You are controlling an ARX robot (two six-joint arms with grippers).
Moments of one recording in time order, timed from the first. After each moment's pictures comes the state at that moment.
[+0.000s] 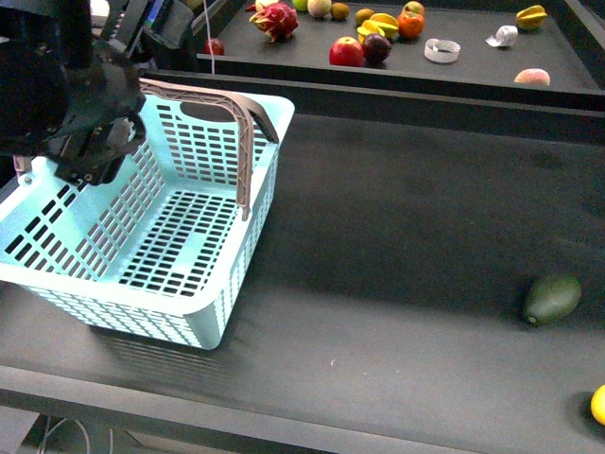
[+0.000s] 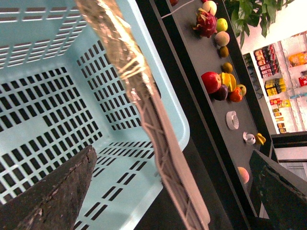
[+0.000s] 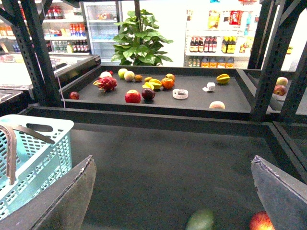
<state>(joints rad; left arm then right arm) -0.24 2.02 0.96 0.66 -0.36 -1.10 0.00 0.00 0.01 0.00 0.00 0.00</state>
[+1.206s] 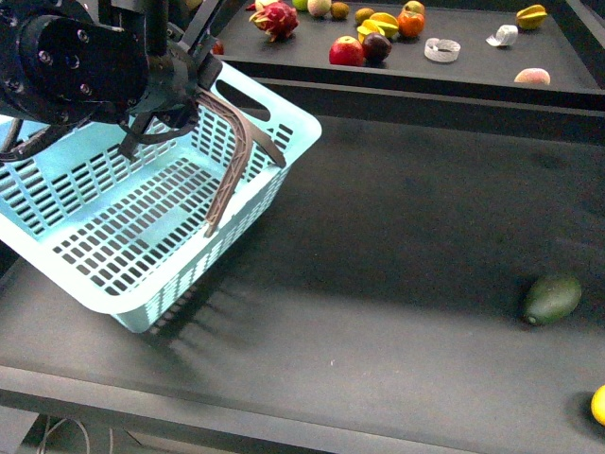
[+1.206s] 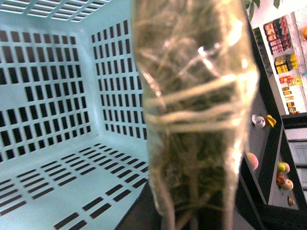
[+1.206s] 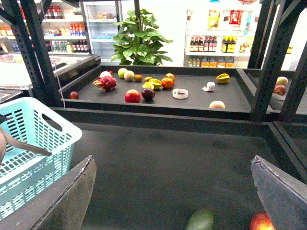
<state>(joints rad) -0.25 2.19 1.21 0.57 -0.27 -1.02 0.00 0.00 0.01 0.00 0.00 0.00</state>
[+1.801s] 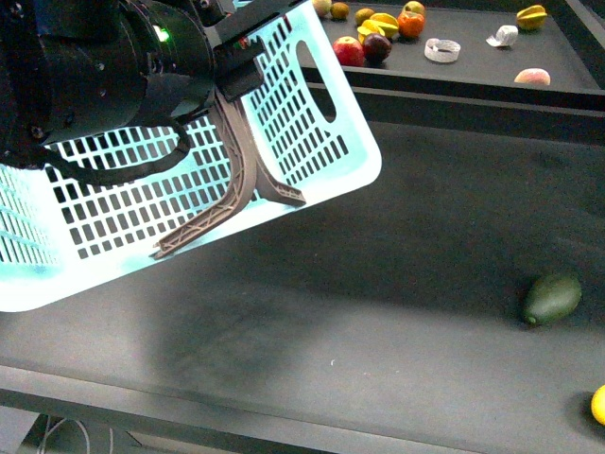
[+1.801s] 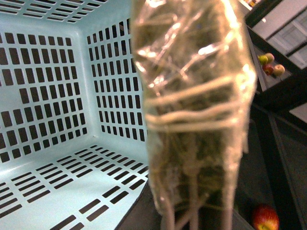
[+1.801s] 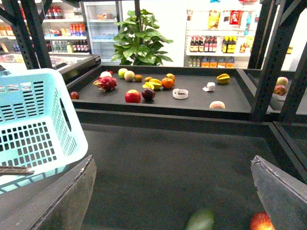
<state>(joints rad) -0.40 1.83 0.81 0.74 -0.16 -0.56 0.00 0.00 0.01 0.00 0.00 0.00</state>
